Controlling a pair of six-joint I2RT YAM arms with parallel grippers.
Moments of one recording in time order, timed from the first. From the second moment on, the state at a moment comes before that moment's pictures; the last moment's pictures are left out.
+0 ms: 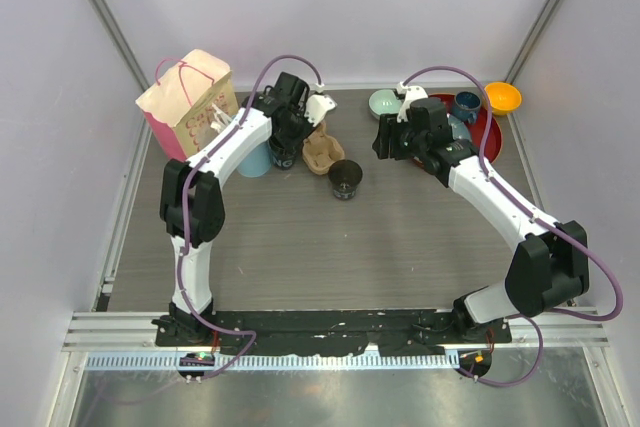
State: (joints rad) left arm -0.47 2.05 1.87 -0.83 0.11 0.44; right arm 0.36 1.44 1.17 -0.29 -0.06 0.19
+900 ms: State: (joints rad) left arm -0.48 1.80 1.56 -0.63 0.12 0.42; right arm 0.53 1.79 1.19 0.12 -0.24 0.61
